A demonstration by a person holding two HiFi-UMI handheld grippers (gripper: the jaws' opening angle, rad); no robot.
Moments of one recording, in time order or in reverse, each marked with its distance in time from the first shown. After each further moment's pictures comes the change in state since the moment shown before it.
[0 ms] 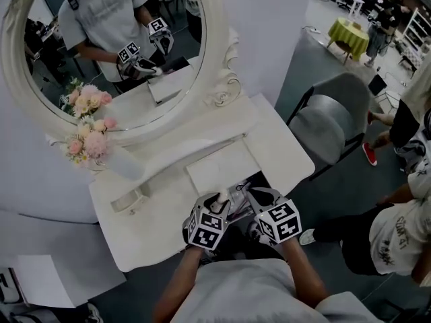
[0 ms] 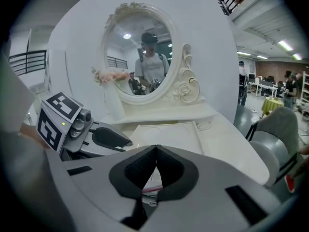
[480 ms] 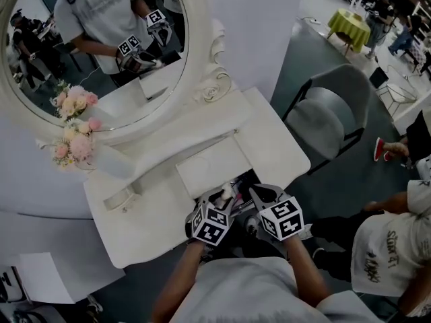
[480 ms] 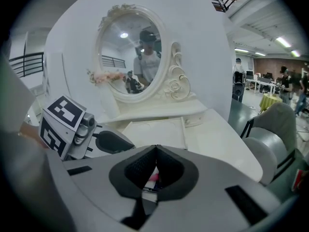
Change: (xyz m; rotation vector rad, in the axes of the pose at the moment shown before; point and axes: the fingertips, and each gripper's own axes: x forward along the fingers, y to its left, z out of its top) left arm 0.043 -0.030 0.005 0.060 0.068 -0.040; right arm -0.011 -0.040 -0.014 0.027 0.015 -0.002
